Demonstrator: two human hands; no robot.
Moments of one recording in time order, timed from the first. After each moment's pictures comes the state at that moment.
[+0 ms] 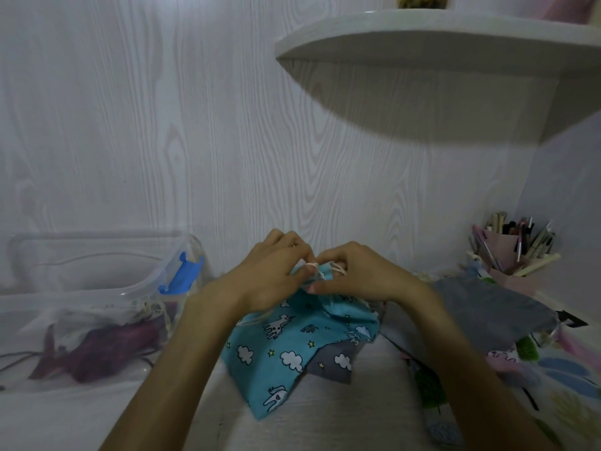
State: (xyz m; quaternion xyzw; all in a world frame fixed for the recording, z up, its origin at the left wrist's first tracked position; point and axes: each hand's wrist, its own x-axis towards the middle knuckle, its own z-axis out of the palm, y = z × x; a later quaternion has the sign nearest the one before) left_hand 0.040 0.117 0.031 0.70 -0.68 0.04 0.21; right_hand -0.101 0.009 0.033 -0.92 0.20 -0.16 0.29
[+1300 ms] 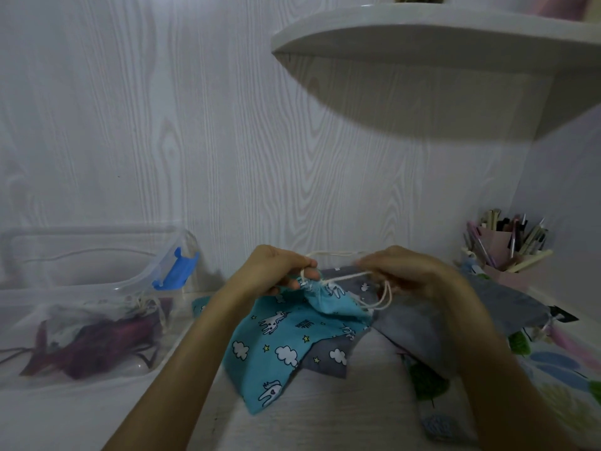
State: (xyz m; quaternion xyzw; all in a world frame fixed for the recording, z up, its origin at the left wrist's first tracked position) left_hand 0.027 0.111 0.024 0.67 -0.43 -0.32 0.51; right_hand -0.138 -0.025 0.037 -0.77 0.41 -0.11 0.48
